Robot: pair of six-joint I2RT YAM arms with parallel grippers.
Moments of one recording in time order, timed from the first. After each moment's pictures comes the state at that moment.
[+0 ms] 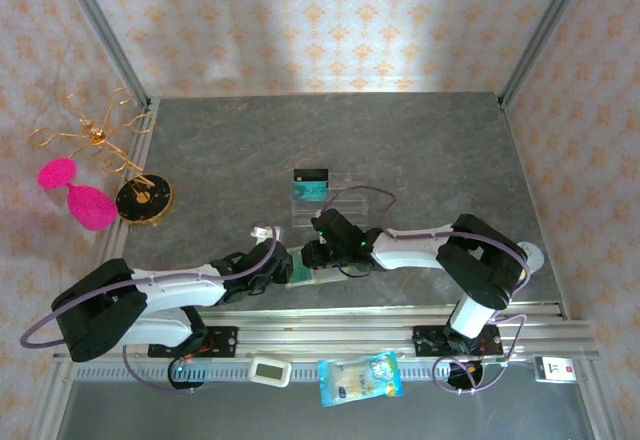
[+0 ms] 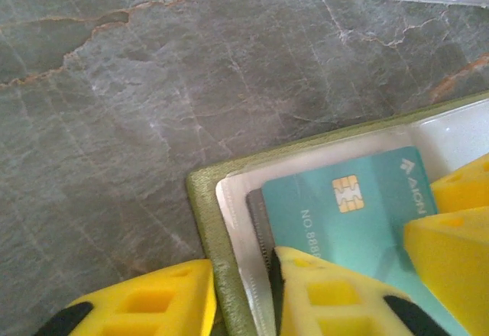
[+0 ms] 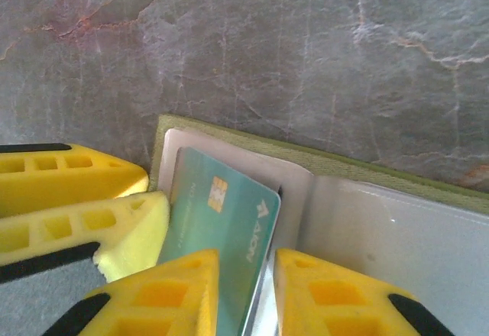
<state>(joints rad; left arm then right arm) -0.86 1.25 0.33 0.03 -0.24 -0.80 0.97 1.67 0.79 0.00 -0.17 0.77</state>
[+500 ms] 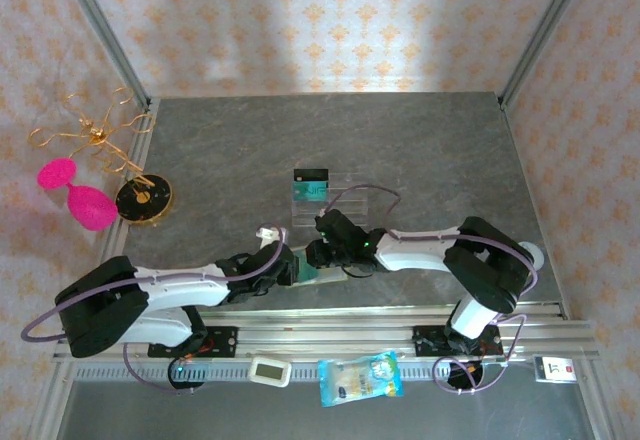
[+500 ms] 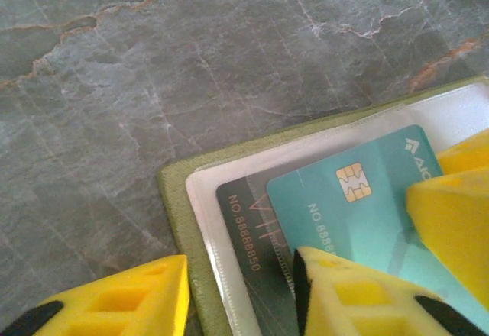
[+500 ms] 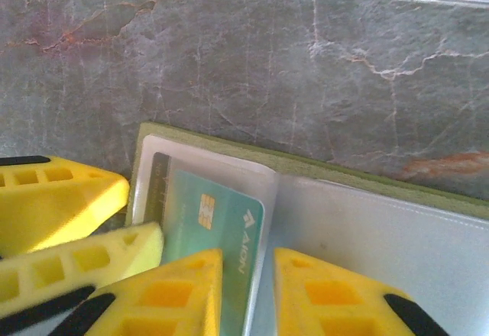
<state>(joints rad) -0.91 1.27 0.36 -0.01 -0.29 -0.80 0.97 1.63 0.77 -0.02 -0.11 0.76</state>
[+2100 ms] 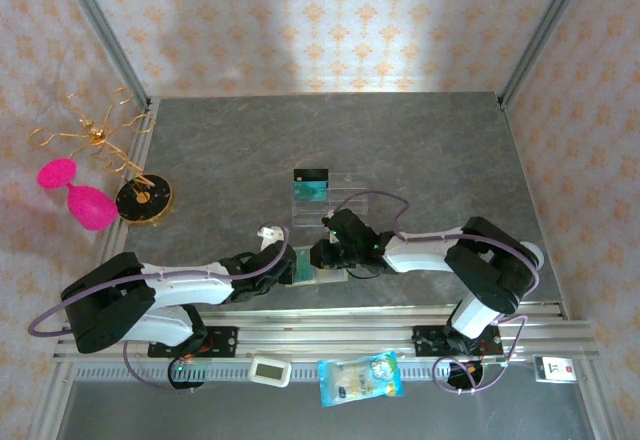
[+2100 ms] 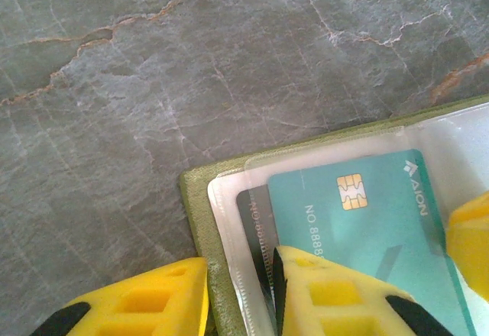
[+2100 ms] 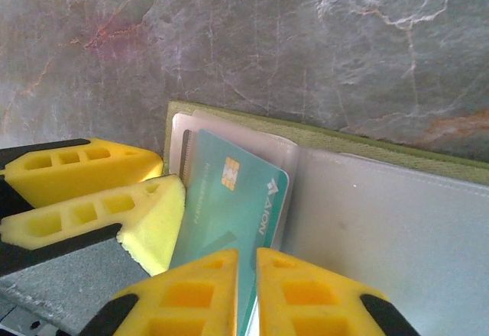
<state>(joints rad) -0.92 1.31 0.38 -0.01 -0.32 -0.80 0.91 1.62 0.67 0.13 -0.28 0.86</state>
